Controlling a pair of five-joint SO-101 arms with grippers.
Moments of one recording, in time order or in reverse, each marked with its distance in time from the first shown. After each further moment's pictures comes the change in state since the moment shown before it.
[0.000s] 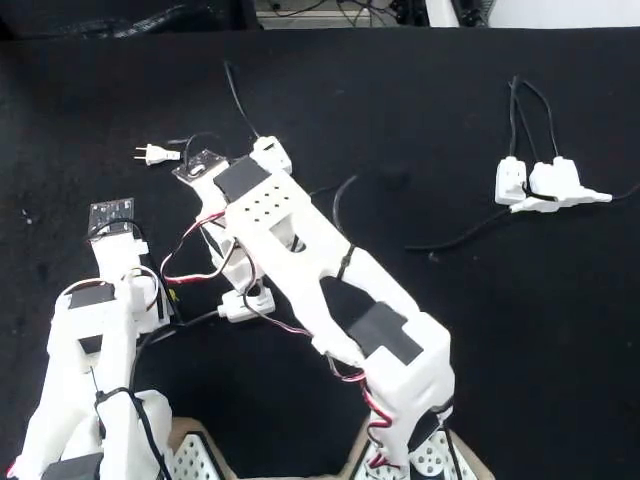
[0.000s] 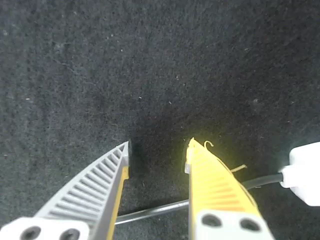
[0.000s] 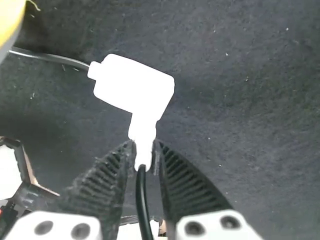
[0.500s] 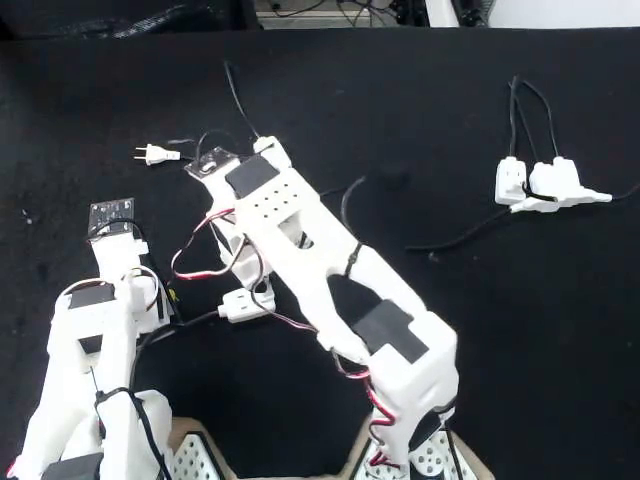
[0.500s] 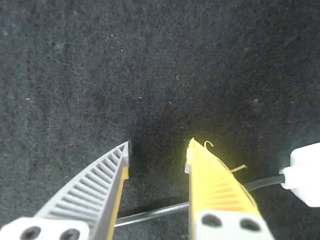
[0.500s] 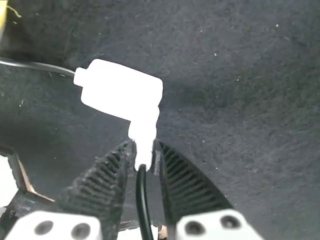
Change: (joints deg) left arm 0.0 0.0 0.0 0.0 0.0; right arm 1.8 -0.6 4.3 -3.8 0.0
